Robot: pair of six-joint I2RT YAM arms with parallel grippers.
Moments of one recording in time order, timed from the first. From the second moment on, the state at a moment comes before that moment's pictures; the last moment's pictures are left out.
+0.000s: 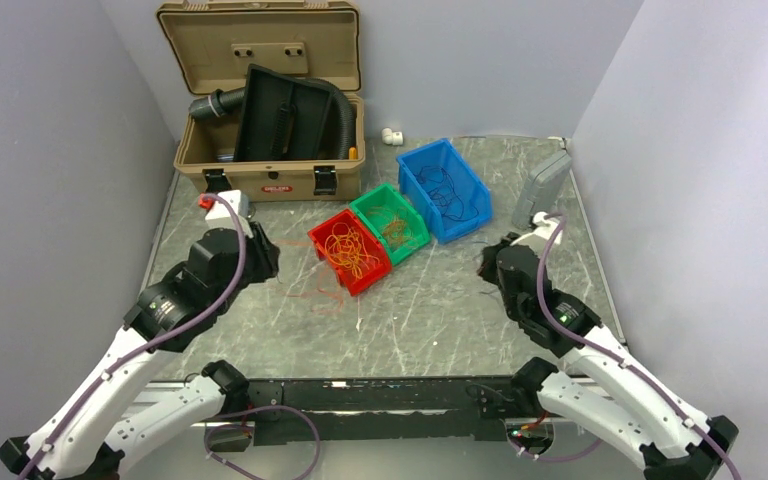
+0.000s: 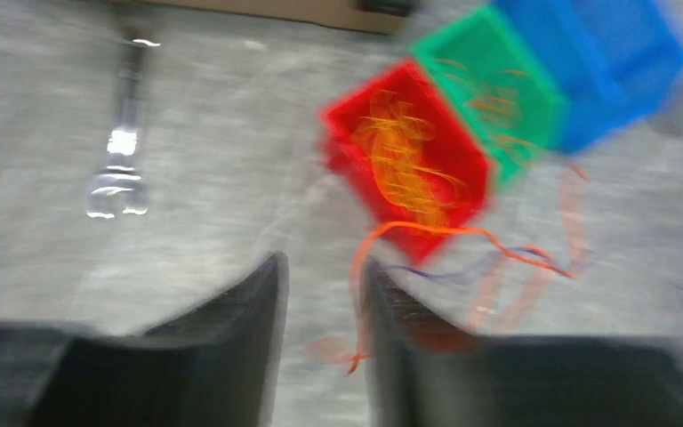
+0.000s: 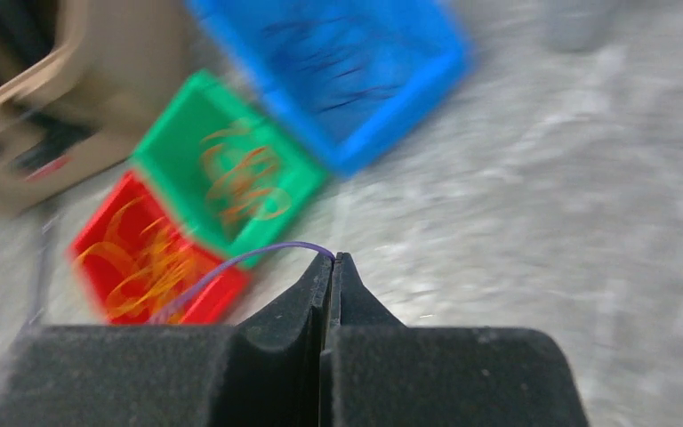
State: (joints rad) left arm -0.66 0.73 1.01 -0.75 -0.35 -0.53; right arm 0.71 0.70 0.69 -0.39 0.56 0.72
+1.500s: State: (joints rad) left arm -0.92 1.37 0.90 0.22 0.26 -0.37; right arm 0.65 0.98 1.63 -0.50 0.20 0.31
